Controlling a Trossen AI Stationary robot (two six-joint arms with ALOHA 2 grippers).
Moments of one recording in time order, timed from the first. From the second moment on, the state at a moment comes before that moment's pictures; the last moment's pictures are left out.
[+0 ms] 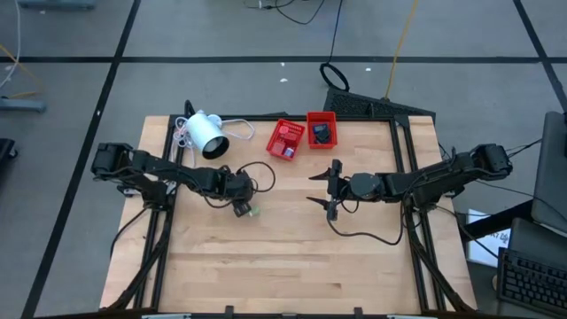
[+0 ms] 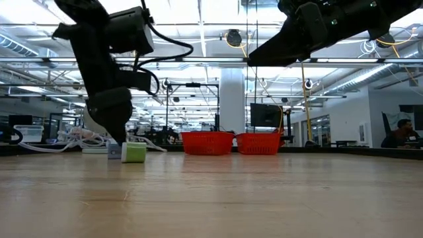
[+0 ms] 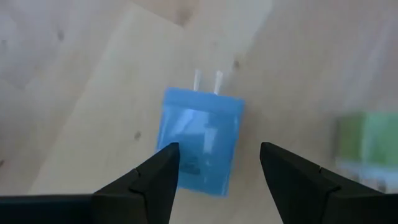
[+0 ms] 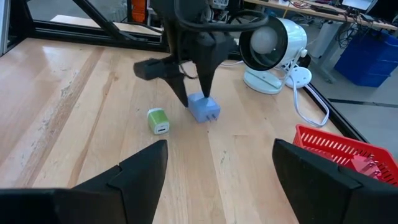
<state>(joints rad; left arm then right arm) -0.03 1.50 0.76 -0.54 -0.28 -0.50 0.13 1.26 0.59 0.36 0.28 -0.06</state>
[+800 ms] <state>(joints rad) 0.08 1.51 0.79 -0.57 -0.17 -0.33 0.13 1.26 0.59 0.35 0.28 -0.06</state>
